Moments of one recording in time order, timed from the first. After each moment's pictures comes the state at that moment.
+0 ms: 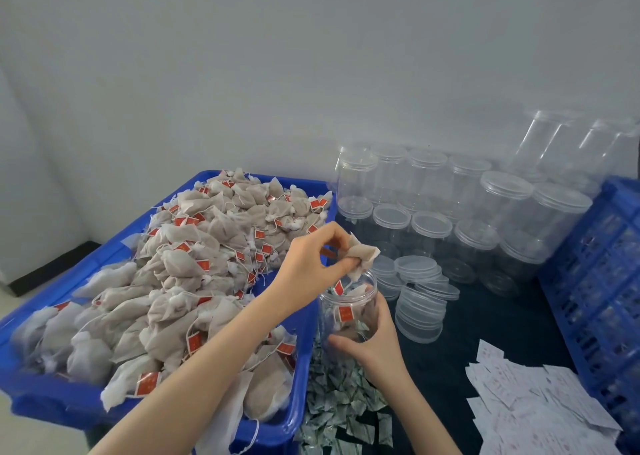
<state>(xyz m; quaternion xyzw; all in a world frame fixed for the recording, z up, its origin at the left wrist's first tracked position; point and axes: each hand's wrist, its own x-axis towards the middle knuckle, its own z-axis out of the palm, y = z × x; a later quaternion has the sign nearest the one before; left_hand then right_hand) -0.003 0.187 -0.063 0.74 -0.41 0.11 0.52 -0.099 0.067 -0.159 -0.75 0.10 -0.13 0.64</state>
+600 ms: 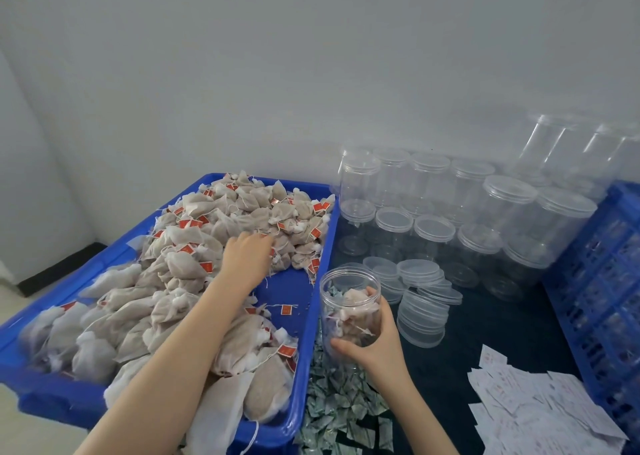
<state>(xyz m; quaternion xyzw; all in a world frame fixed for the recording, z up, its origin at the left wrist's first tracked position) 0.076 0.243 -0.088 0.98 -0.16 0.09 -0.02 -0.099 0.062 -0.163 -0.74 0.10 -0.12 0.65</state>
